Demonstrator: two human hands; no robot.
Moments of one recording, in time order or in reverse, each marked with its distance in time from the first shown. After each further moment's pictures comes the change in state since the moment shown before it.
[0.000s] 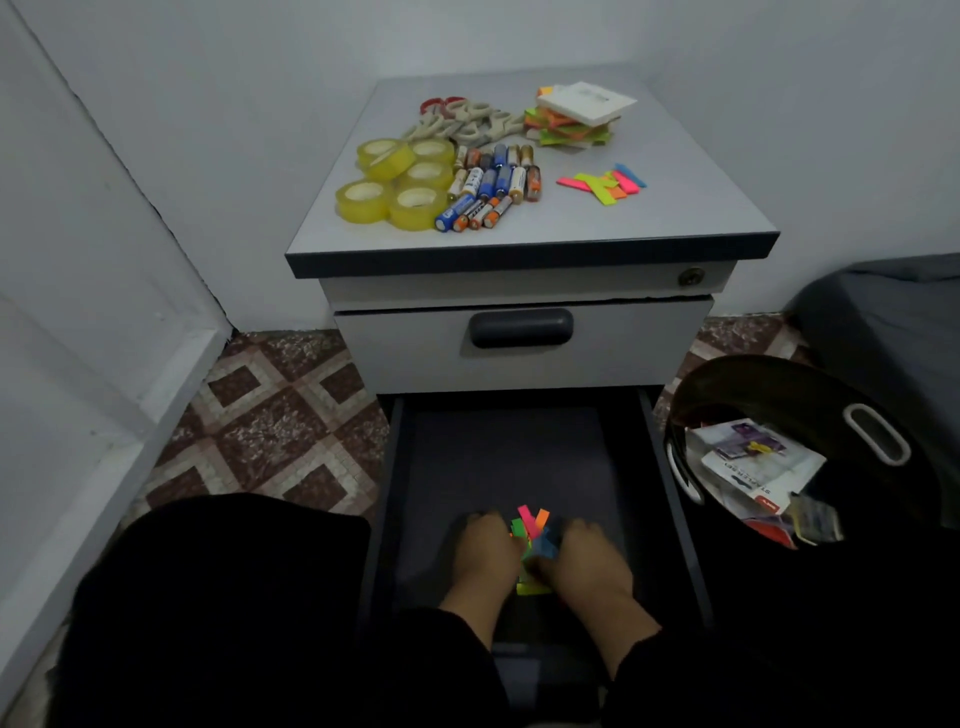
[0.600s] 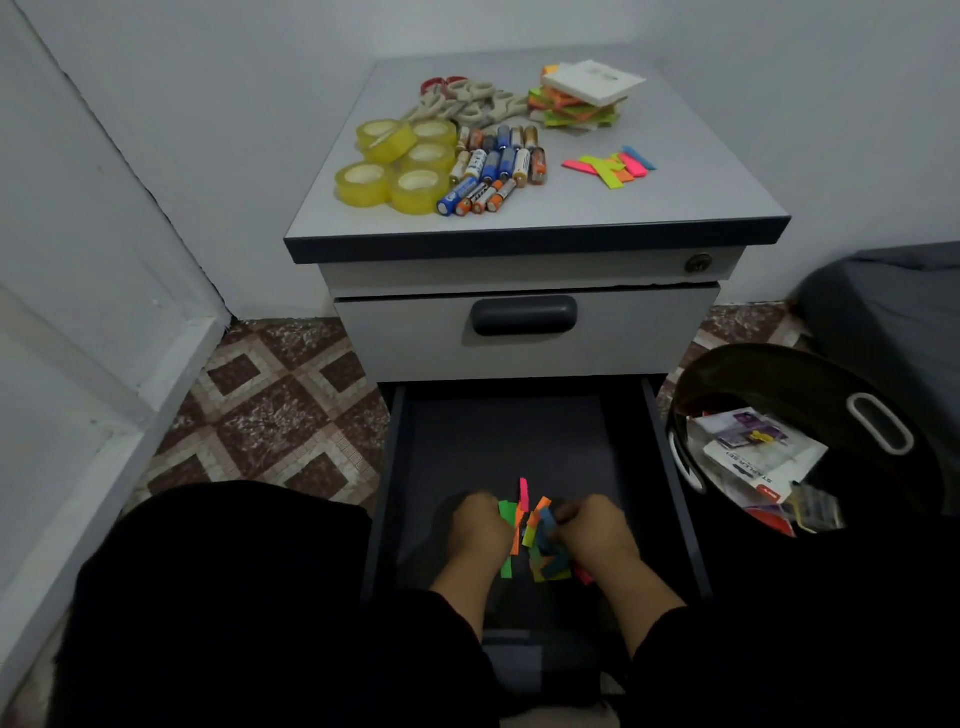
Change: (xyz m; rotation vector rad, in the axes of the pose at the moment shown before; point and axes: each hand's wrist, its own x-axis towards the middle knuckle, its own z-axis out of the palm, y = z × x) left_hand 0.002 0.002 -0.011 -0.222 -0.002 -0.153; right_hand 0.008 -0.003 -0.024 0.303 -0.050 0.077
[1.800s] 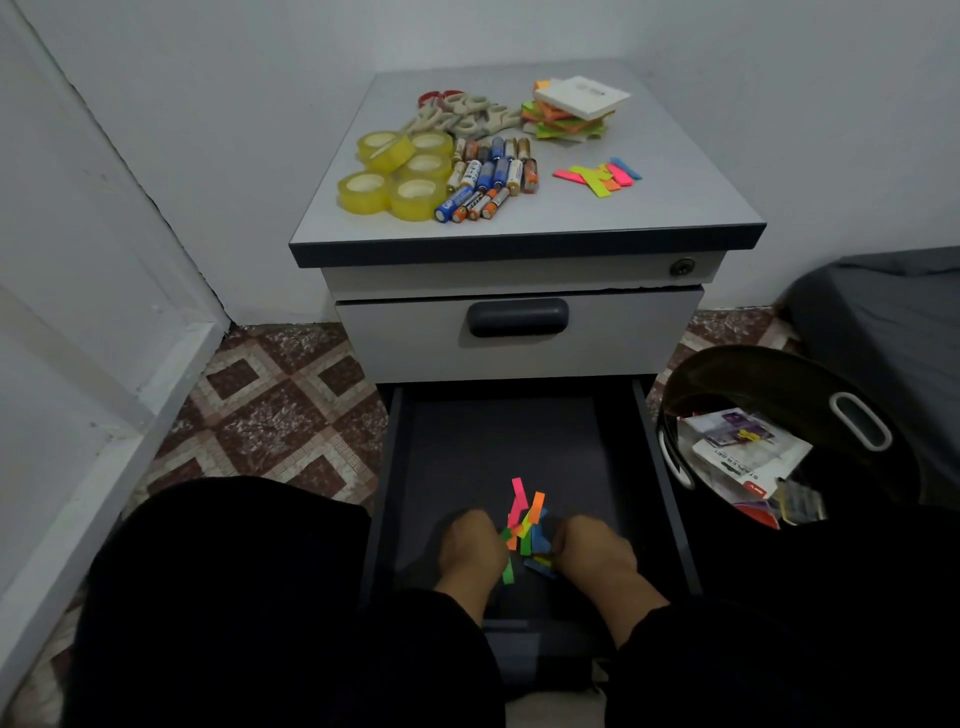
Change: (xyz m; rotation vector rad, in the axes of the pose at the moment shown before) left_hand -0.021 -0.008 -0.002 0.280 -0.031 0.017; right_hand -0.019 0.007 0.002 -0.475 -0.043 -0.089
